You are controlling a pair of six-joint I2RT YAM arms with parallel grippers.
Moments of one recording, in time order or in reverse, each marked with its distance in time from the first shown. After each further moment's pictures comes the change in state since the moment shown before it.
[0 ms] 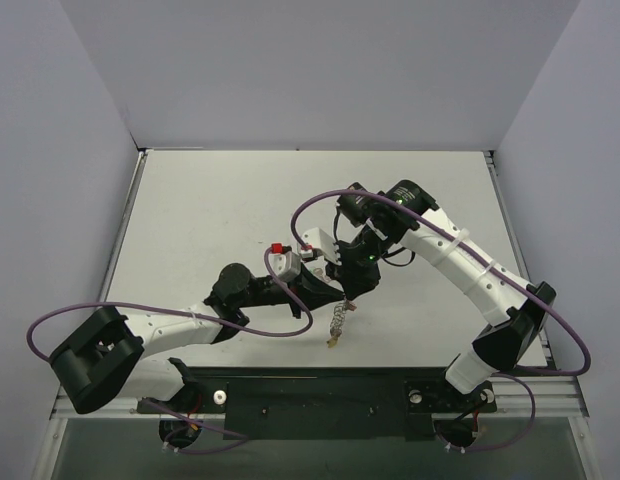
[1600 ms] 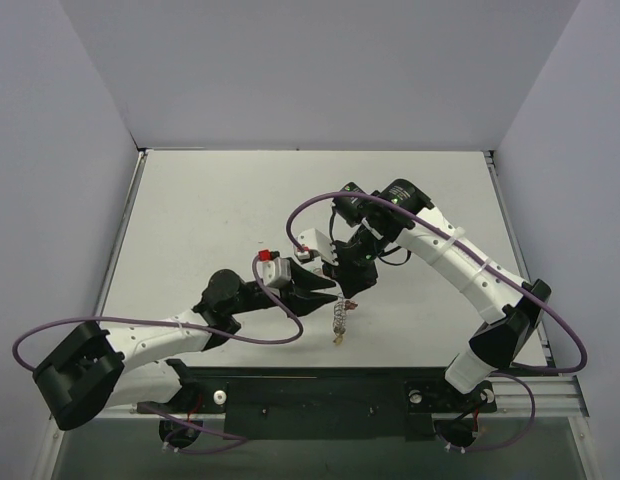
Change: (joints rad) left arm -0.004 -0.124 -0.051 -0.057 -0.111 0.099; right arm 0.012 0.021 0.025 -0.007 0.018 -0.017
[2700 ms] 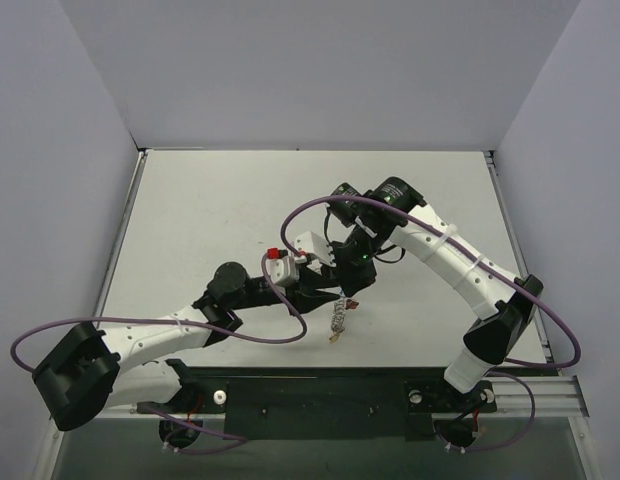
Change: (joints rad) left arm 0.001 -0.006 0.060 -0.143 0.028 0.072; right arm 0.015 0.040 0.043 -0.039 0.045 -0.052
